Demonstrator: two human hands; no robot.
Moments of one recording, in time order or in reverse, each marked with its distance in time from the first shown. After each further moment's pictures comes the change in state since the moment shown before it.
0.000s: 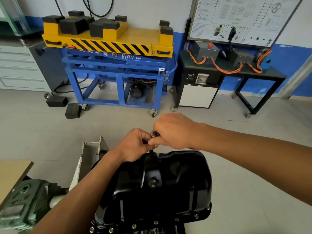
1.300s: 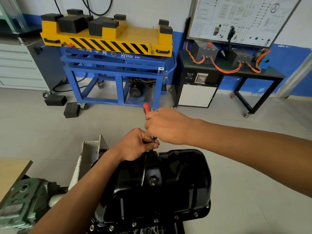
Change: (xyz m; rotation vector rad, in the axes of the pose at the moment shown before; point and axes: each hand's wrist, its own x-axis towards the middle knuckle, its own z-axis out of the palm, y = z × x) left_hand 0.000 -0.004 0.001 -0.050 -0.029 -0.019; right_hand 0.010 -0.012 -0.014 -0.301 -0.025 -0.226
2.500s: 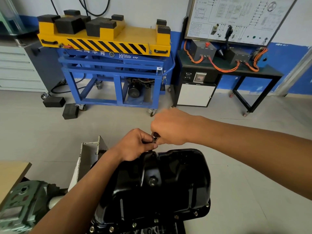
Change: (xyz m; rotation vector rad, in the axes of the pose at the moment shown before) left_hand -0.002 0.003 -0.001 -0.036 -0.049 -0.051; right_hand -0.008 0.010 0.006 0.193 -0.088 0.144
